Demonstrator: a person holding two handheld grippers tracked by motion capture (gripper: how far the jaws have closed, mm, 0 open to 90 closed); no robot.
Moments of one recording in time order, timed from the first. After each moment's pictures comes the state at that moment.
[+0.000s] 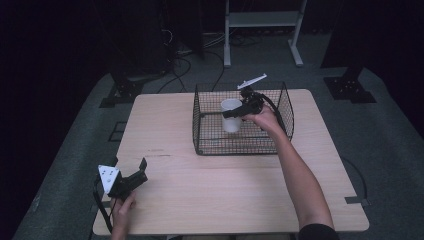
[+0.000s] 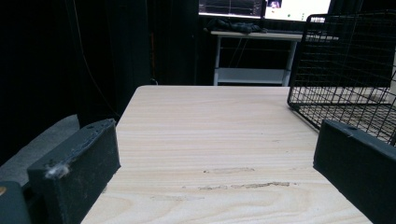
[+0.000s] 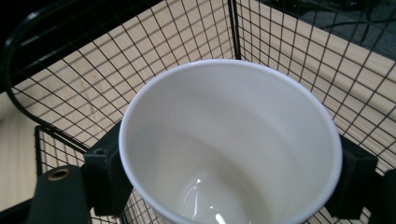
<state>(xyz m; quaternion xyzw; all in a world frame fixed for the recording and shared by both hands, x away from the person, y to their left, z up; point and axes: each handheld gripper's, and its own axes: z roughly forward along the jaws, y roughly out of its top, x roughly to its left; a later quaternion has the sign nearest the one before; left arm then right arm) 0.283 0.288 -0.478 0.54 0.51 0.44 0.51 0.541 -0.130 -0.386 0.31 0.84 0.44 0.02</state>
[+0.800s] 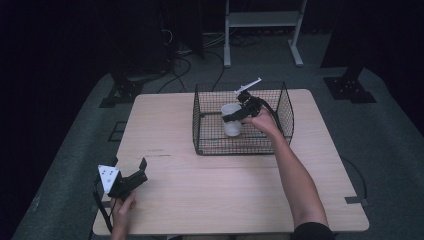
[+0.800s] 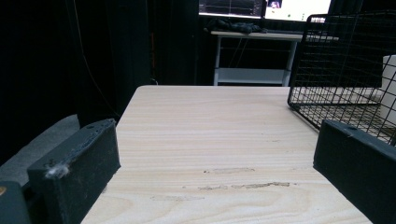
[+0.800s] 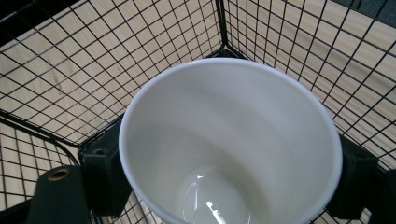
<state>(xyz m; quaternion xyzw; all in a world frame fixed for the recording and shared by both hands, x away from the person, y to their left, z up) 0.283 0.288 -0.478 0.54 0.51 0.44 0.51 0.549 -0.124 -0.407 0.33 0.86 0.39 0.03</state>
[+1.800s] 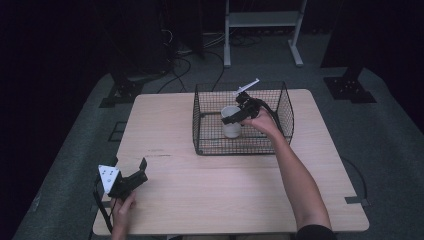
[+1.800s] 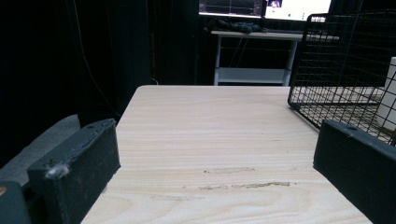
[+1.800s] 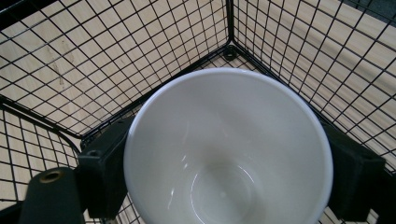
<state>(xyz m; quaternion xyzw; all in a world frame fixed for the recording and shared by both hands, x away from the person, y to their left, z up) 0.283 0.287 -0.478 0.54 0.51 0.44 0.51 0.541 -0.119 -0.403 0.32 0.87 0.38 0.04</state>
